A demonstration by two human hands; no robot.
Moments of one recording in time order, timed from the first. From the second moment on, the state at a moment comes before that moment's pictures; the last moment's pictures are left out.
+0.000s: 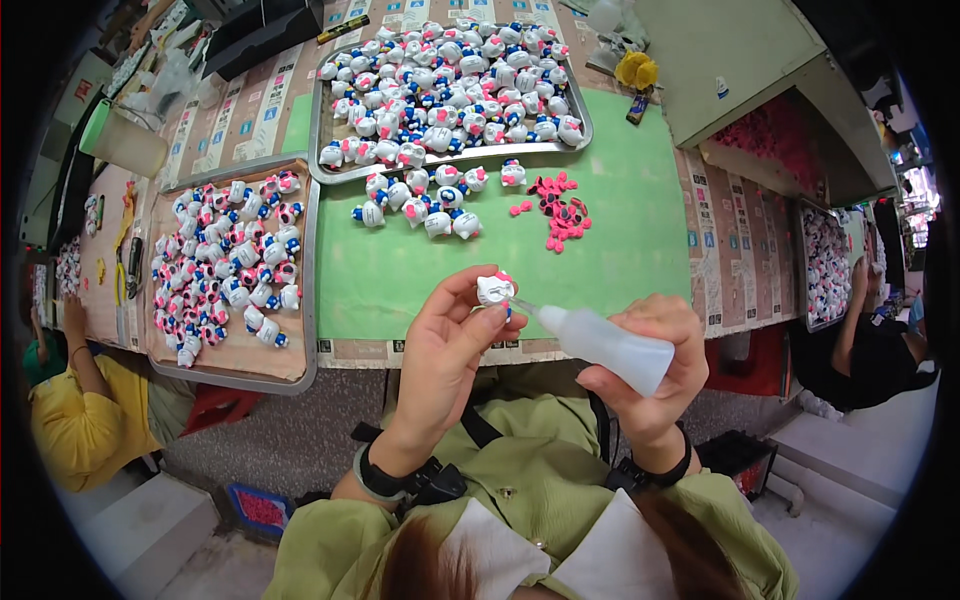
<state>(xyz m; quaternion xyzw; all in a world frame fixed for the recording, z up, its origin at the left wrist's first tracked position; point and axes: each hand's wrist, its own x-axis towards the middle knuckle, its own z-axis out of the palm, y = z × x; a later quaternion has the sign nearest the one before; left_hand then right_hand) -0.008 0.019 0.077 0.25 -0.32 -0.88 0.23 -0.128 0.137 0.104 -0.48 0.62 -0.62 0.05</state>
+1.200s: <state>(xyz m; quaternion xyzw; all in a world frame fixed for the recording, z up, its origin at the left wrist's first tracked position) -0.009 0.019 0.080 0.25 -0.32 -0.89 0.20 -0.136 0.138 0.108 -0.47 0.64 -0.60 0.03</state>
